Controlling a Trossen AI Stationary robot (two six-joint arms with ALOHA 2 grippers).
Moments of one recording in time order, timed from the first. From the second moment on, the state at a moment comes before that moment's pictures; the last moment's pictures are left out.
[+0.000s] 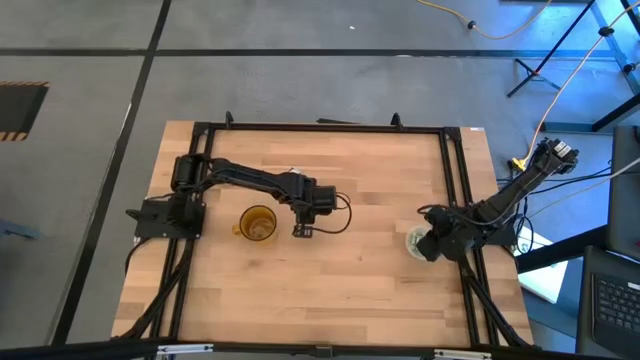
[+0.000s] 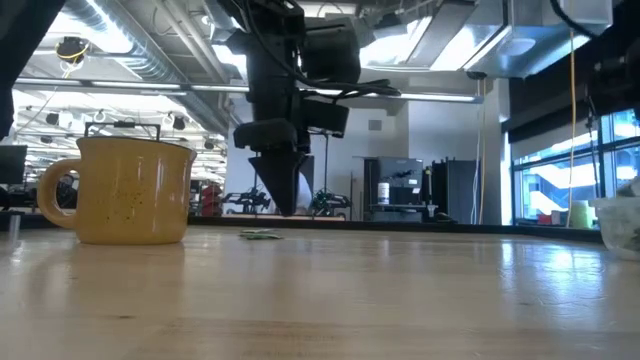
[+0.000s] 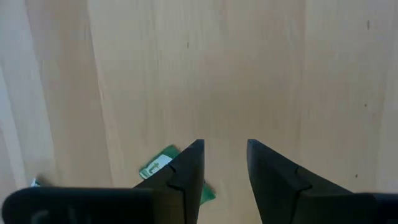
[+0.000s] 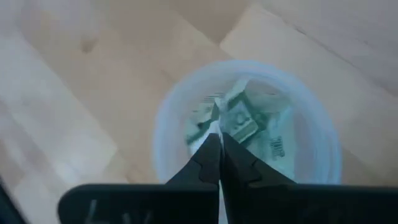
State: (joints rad) left arm 0.04 1.97 1.41 -0.80 -0.12 0.08; right arm 0.70 0.80 0.48 -0.86 0.31 1.55
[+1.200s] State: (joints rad) left arm 0.13 2.02 1.41 -0.94 -0.11 0.04; right arm 0.70 0.80 0.58 -0.88 0.51 1.41
